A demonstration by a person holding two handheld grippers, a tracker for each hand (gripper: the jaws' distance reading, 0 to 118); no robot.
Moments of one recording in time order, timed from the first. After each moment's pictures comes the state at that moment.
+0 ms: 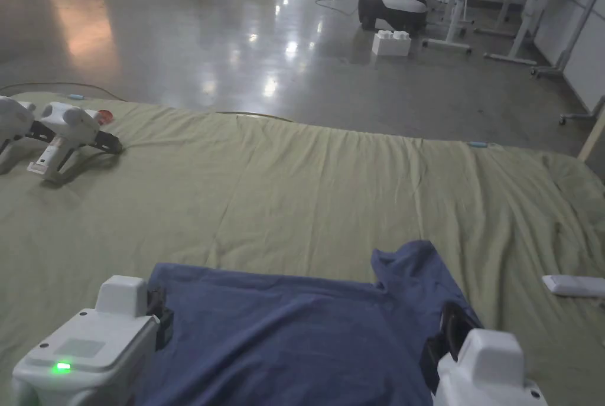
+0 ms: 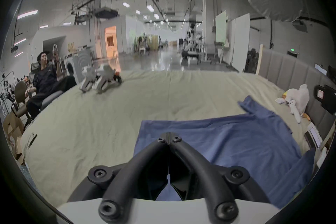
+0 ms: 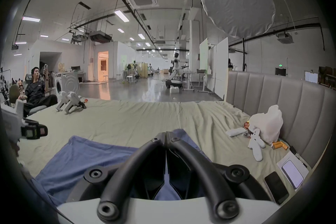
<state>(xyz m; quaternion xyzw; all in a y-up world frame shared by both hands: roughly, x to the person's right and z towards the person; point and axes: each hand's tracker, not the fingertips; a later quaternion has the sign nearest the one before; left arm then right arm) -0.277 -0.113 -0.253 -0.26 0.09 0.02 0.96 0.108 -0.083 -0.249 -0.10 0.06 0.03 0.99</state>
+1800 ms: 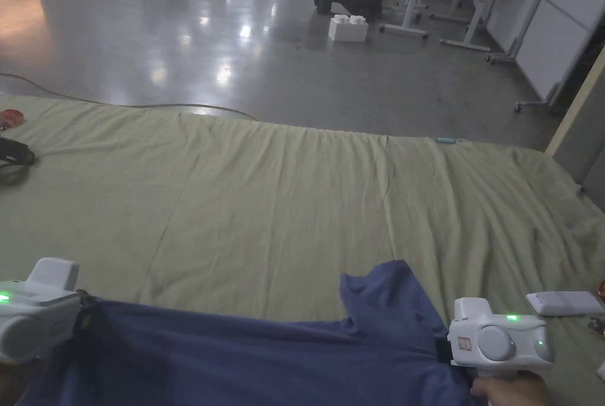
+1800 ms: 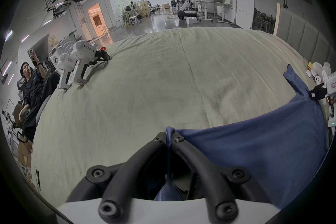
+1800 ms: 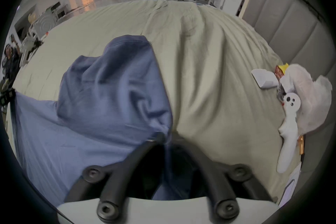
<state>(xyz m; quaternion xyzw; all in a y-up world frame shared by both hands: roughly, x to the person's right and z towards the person) -0.341 -0.153 -0.432 -0.41 0.07 -0.04 0.91 0.204 -0.206 -0.545 -0.49 0.04 0.10 0.86</state>
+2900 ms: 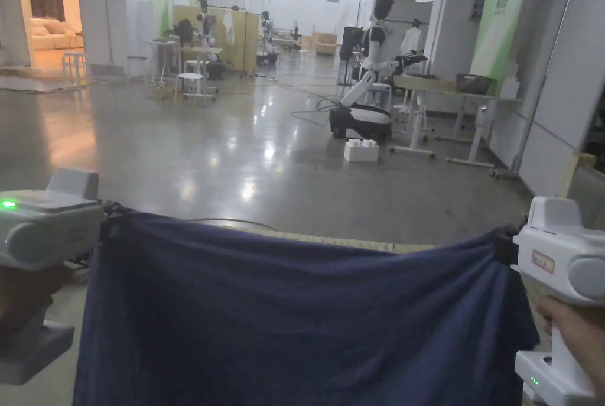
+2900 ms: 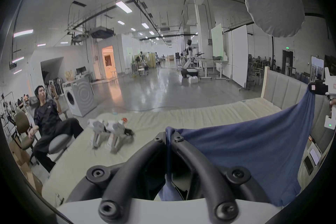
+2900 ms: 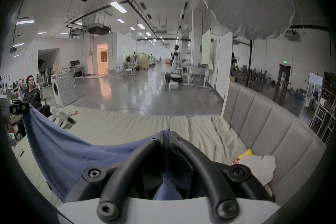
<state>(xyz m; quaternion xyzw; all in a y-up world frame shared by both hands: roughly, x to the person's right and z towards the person) -0.352 0.140 -0.349 -0.16 0.08 -0.04 0.98 0.208 0.142 -0.442 -0.14 0.07 0.04 0.99</state>
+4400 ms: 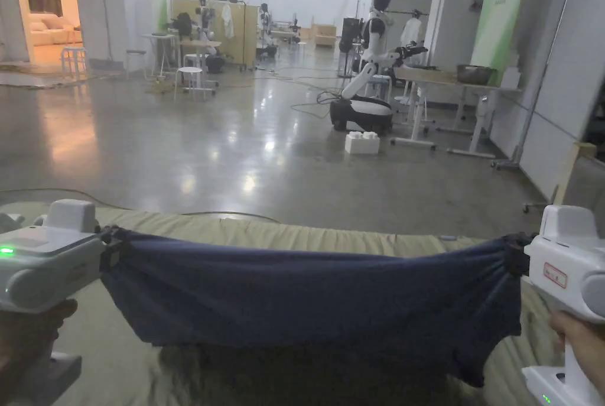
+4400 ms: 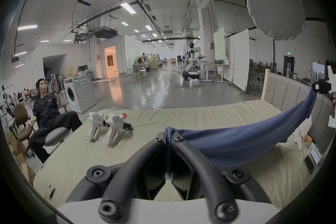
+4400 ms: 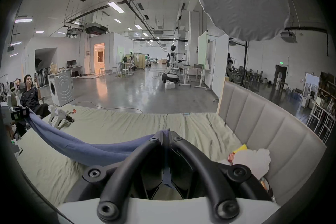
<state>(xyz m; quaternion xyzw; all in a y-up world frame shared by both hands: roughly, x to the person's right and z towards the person) -0.355 0.069 -0.314 -0.16 0.08 -0.01 0.98 0.209 0.114 -0.384 -0.15 0.05 0.04 0.99</state>
